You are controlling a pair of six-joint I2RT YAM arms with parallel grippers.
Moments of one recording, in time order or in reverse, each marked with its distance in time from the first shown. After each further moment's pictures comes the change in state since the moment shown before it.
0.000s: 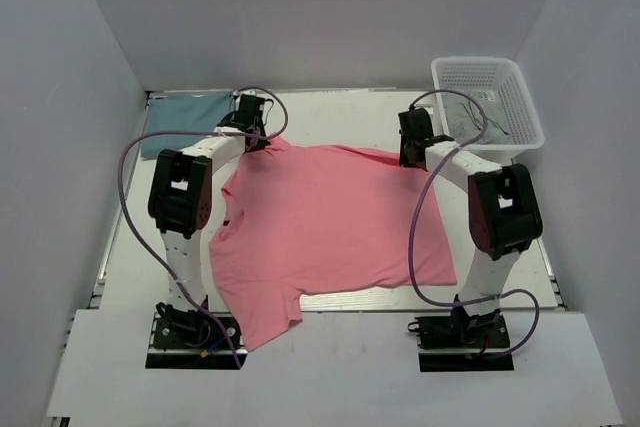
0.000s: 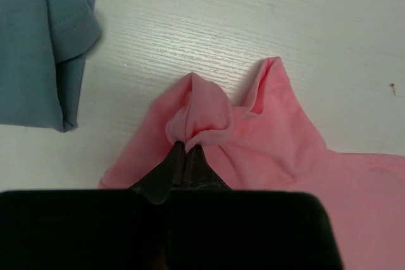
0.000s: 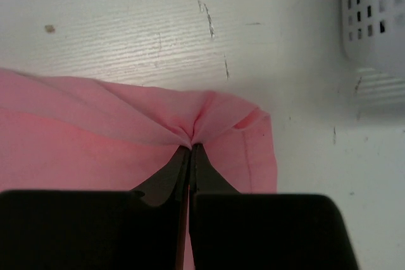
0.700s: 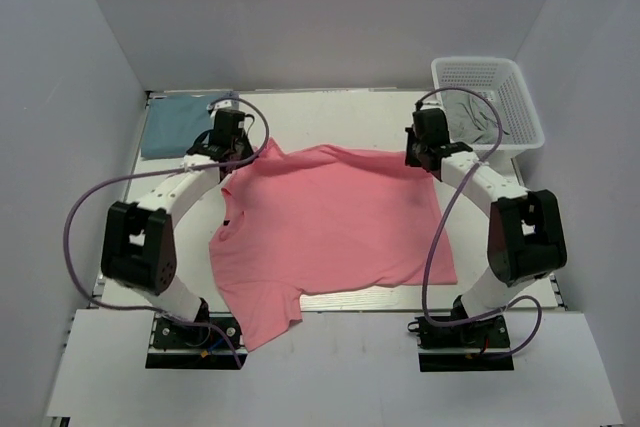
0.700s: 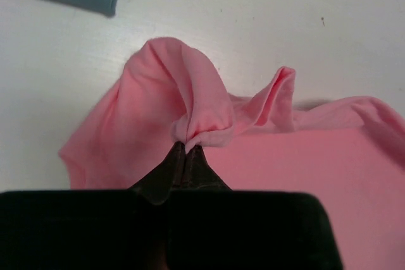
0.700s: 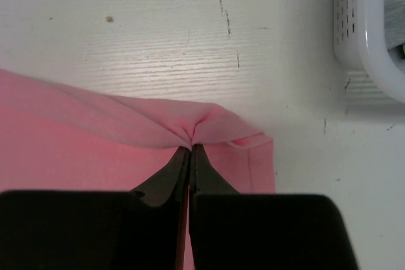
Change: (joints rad) left arm -0.001 -0.430 -0.335 -0.031 0.054 -0.137; right arm -0.021 -0.171 -0.089 0.039 -0.118 -0.053
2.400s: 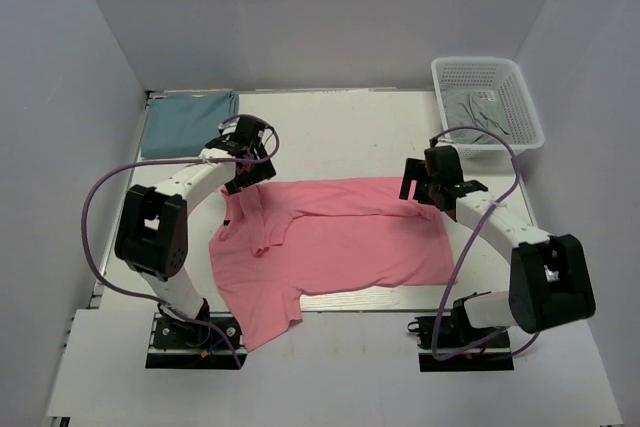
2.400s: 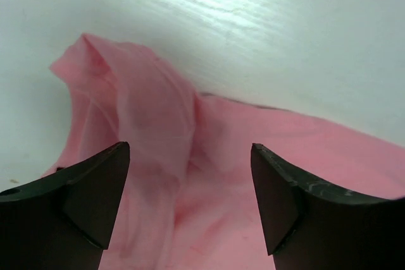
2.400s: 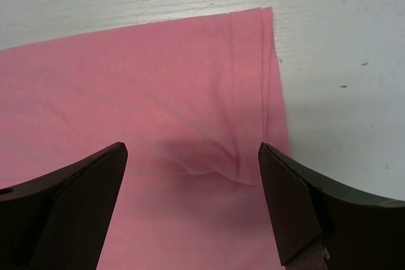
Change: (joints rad) left arm -0.075 0.030 0.025 -0.306 -0.061 -0.203; right arm 0.000 -0.349 -0.378 -0.024 -0.047 0.131
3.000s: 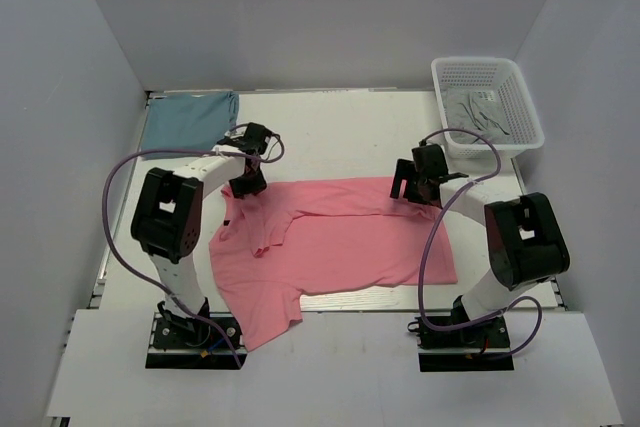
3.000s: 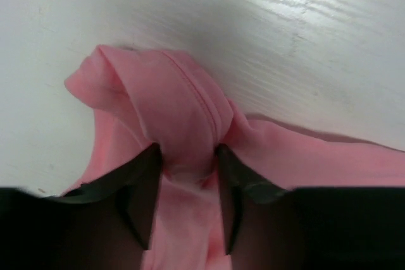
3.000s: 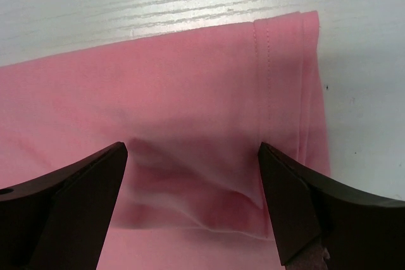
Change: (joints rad) left arm 0.000 0.167 0.043 -0.063 -0.088 0.069; right arm 0.000 0.293 0.061 0.119 -0.037 0.053
